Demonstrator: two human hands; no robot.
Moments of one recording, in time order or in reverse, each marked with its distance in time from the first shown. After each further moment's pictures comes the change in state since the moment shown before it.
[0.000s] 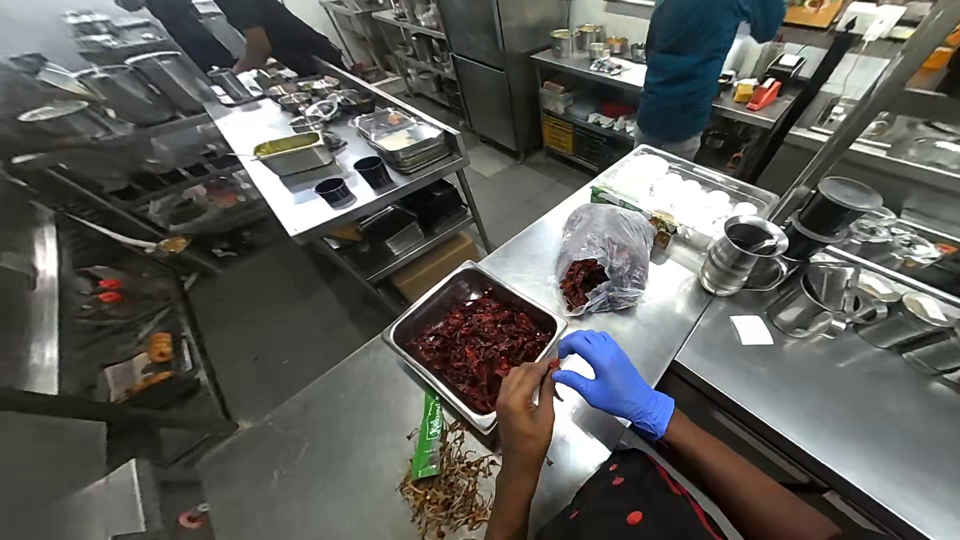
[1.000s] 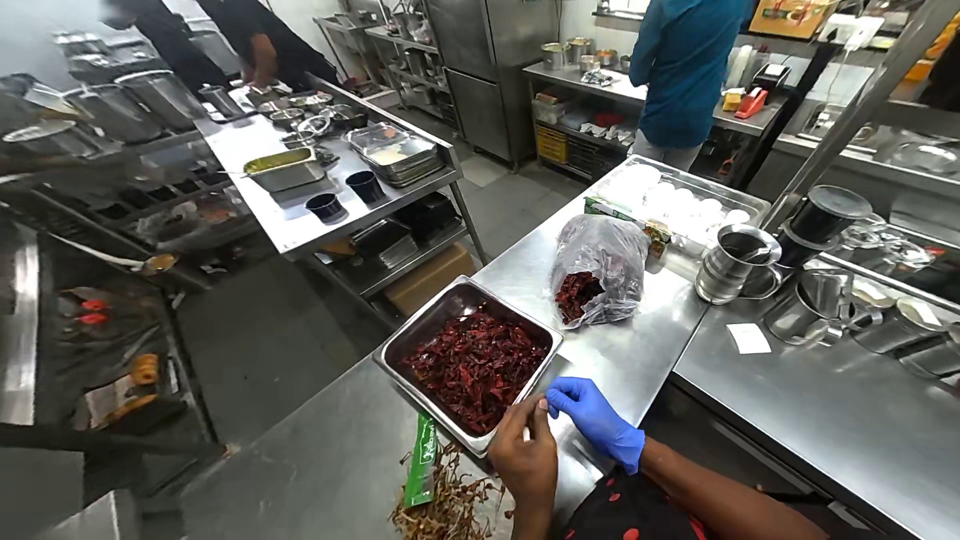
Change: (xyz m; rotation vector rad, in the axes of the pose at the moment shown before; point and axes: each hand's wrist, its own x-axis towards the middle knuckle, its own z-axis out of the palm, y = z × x) left_hand -0.026 0.002 0.021 -0.107 0.223 -0.211; right_hand -0.025 0.007 0.060 0.887 -0.060 0.439
